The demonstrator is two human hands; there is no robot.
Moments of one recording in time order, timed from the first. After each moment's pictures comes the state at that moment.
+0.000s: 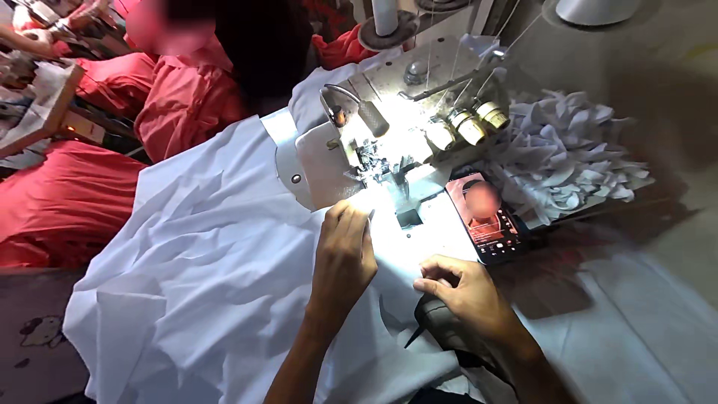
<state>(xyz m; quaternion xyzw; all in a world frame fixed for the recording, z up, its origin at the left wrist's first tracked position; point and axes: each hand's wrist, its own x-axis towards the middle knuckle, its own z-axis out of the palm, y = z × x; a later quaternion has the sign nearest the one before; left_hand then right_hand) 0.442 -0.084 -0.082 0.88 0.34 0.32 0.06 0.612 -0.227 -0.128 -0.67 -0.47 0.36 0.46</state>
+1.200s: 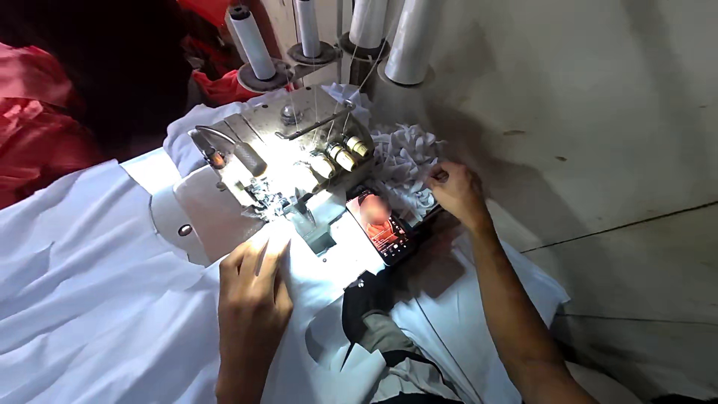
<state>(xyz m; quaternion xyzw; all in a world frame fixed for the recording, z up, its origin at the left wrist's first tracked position) 0.444 -0.076 -0.089 0.90 0.28 0.34 0.04 0.802 -0.217 -0.078 -0.90 -0.32 0.01 0.29</state>
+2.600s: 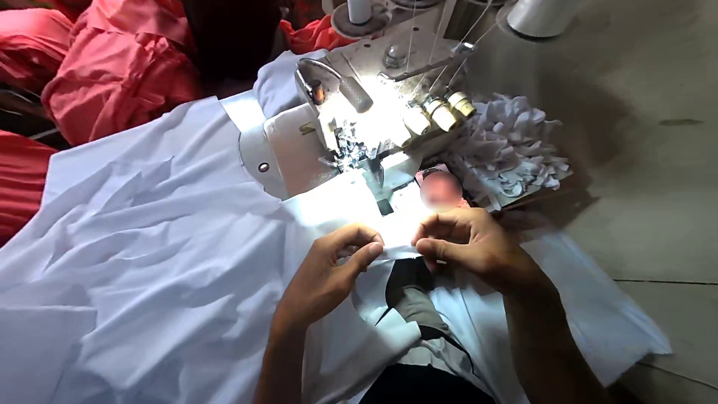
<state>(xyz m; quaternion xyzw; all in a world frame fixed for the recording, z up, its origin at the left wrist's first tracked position) 0.424 -0.097 -0.068 0.75 0.19 0.24 0.59 0.654 -0.211 -0.055 -0.50 -0.52 0.47 0.51</state>
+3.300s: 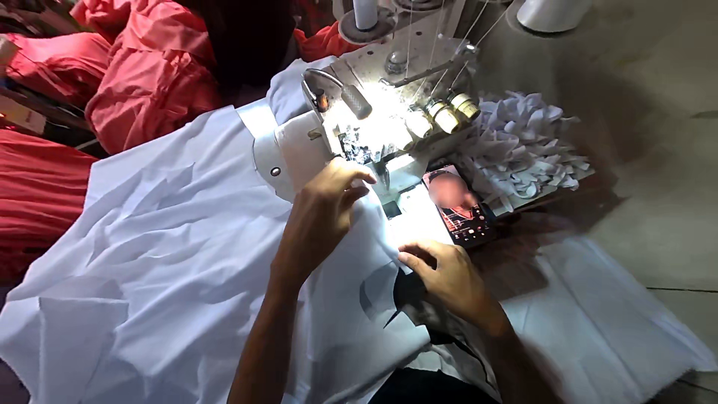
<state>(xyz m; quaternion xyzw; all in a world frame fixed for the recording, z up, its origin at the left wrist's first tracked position) 0.450 -0.043 -0.031 0.92 0.21 0.28 0.19 0.614 -0.226 -0.118 -0.73 -0.52 0.22 0.38</state>
